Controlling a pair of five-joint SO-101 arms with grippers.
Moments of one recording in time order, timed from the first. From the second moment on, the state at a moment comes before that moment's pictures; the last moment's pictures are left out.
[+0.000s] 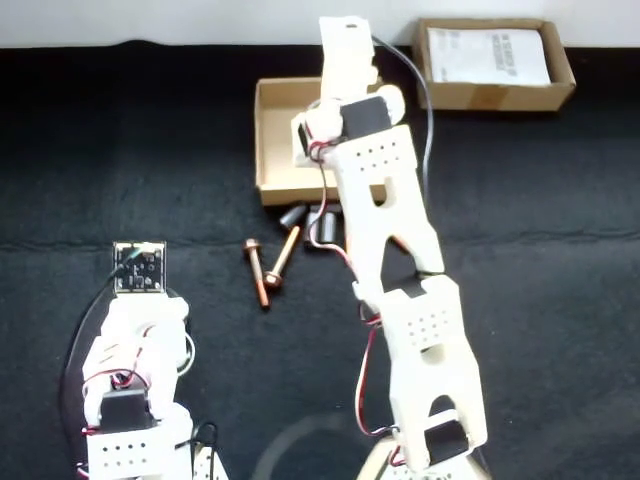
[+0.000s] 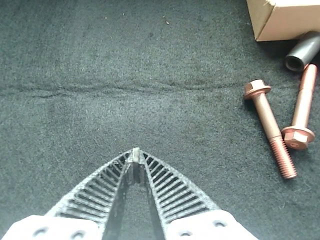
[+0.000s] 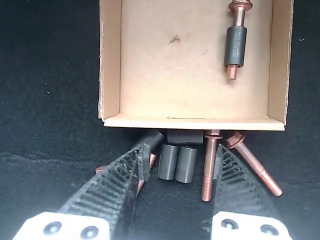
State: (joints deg) left arm -12.0 -103.1 96.1 54.6 -2.1; right arm -27.9 44.9 -75.6 100.3 -17.3
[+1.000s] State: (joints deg) left arm -12.0 -103.1 96.1 54.6 -2.1; right arm -28.2 29.9 -15.8 77.4 -11.7
